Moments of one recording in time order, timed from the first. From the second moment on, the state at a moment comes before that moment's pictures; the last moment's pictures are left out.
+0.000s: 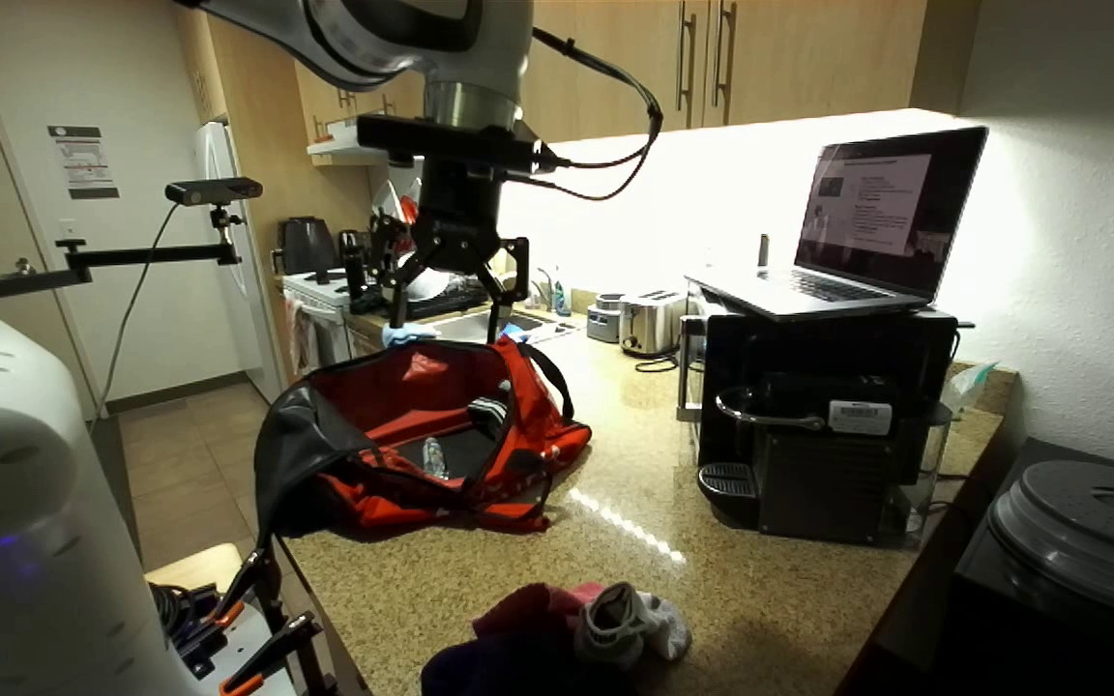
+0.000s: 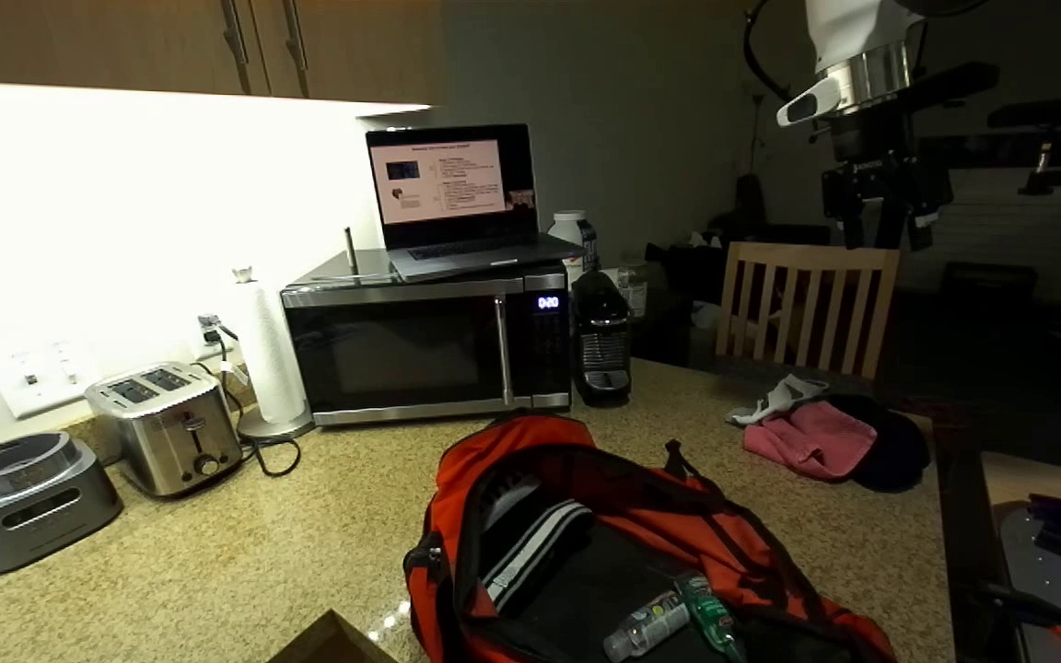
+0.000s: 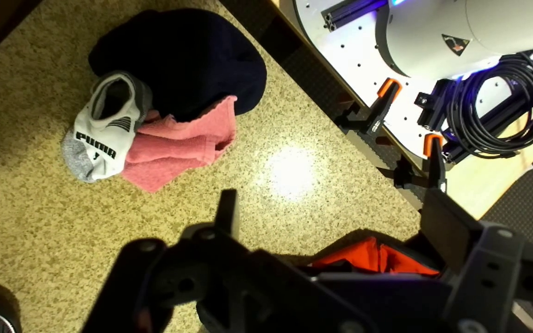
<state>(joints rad) 0.06 -0.50 -0.21 -2.34 -0.17 1.57 -0.86</state>
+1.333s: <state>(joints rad) 0.06 -0.07 -0.07 -1.95 0.08 1.78 -0.57</state>
